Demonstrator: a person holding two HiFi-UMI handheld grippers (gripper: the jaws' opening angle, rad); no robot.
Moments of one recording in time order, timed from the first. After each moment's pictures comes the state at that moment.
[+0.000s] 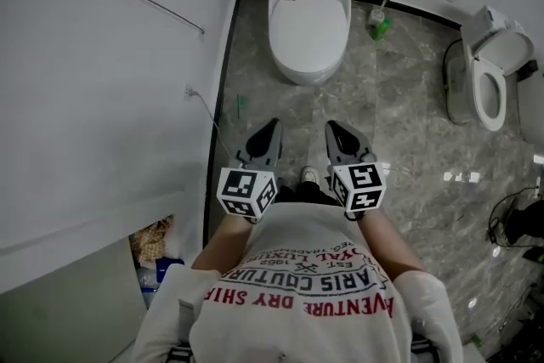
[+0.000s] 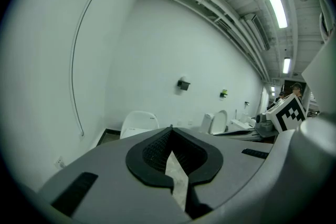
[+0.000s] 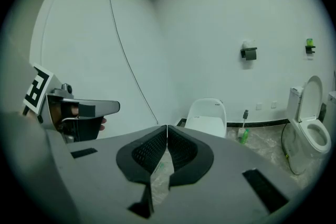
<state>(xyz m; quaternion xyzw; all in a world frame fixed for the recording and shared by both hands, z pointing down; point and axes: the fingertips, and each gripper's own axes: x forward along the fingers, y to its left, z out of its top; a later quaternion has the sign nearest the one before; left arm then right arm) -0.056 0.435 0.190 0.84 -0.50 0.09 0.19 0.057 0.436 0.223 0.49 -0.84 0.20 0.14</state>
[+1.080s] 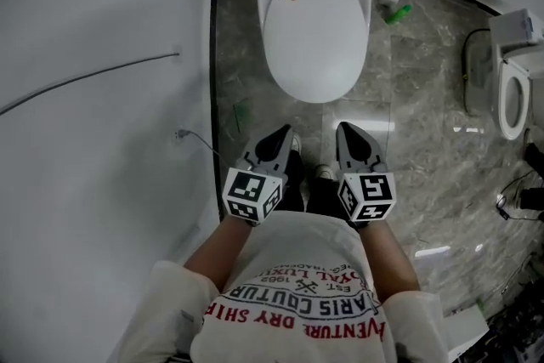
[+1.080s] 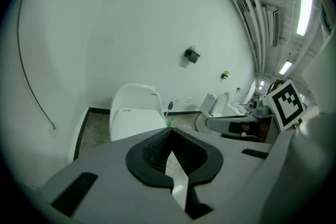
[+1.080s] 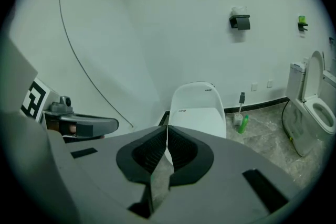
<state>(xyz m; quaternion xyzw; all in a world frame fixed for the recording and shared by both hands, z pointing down) -0.081 0.169 0.377 0.86 -0.39 0.18 0.29 0.030 0.171 0.378 0.55 -0.76 0.29 0.17</state>
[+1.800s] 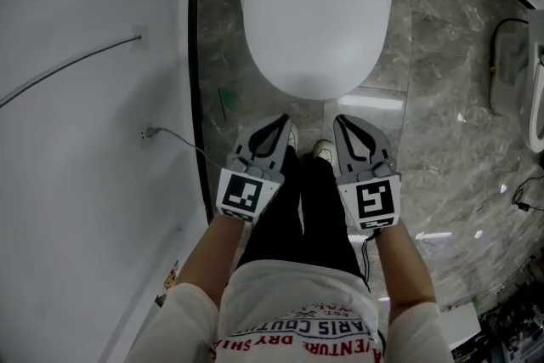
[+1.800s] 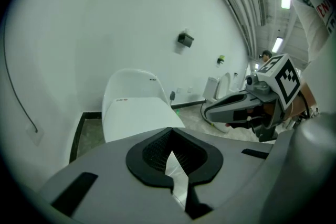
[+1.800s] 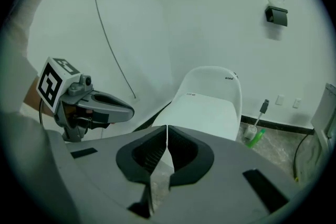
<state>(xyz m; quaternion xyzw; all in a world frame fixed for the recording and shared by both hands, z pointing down) -0.046 0.141 0.546 0.88 -0.37 0.21 0.20 0.040 0.143 0.535 0.44 -0.84 0.19 0.26</state>
